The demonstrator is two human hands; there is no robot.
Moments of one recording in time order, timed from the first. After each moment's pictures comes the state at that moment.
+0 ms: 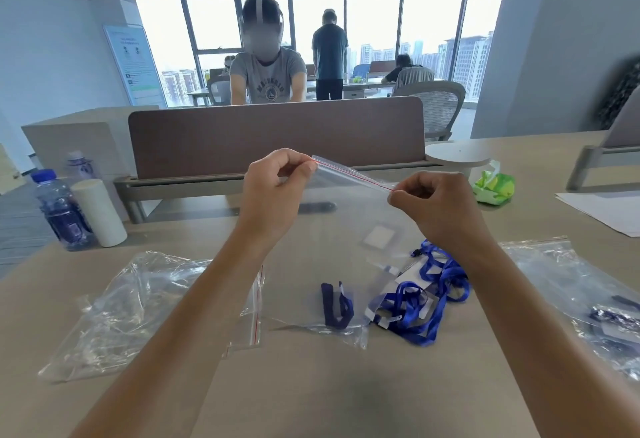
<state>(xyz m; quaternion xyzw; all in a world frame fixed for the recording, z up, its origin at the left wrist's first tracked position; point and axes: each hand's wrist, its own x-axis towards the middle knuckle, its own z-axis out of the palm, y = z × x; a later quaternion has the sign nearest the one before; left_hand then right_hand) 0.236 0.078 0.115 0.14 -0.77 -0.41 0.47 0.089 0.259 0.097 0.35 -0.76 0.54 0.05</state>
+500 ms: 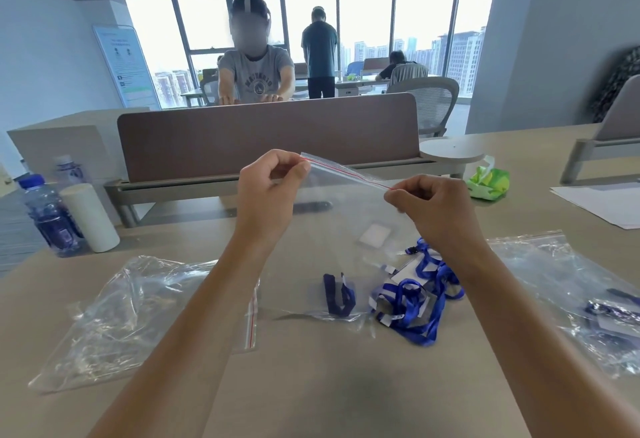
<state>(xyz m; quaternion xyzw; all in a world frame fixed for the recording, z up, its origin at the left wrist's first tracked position) 0.223 0.072 0.105 0.14 -0.75 -0.41 0.50 0.081 0.258 0.083 0.32 -0.76 0.57 0.06</state>
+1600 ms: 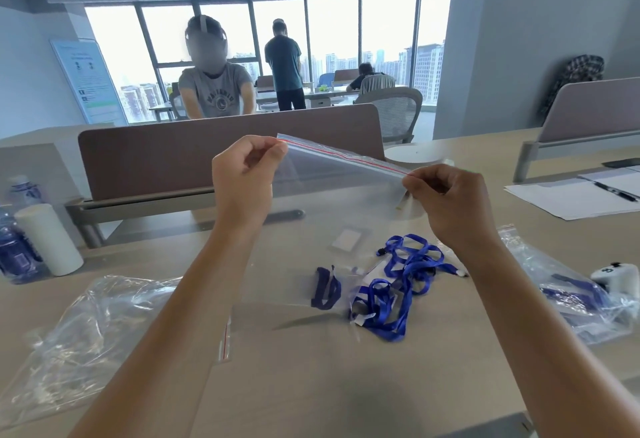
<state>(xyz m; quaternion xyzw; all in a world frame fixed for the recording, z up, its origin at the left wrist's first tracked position) 0.206 0.094 0.133 0.12 -0.69 -0.46 0.54 0.064 0.317 0.096 0.28 -0.73 0.61 0.14</state>
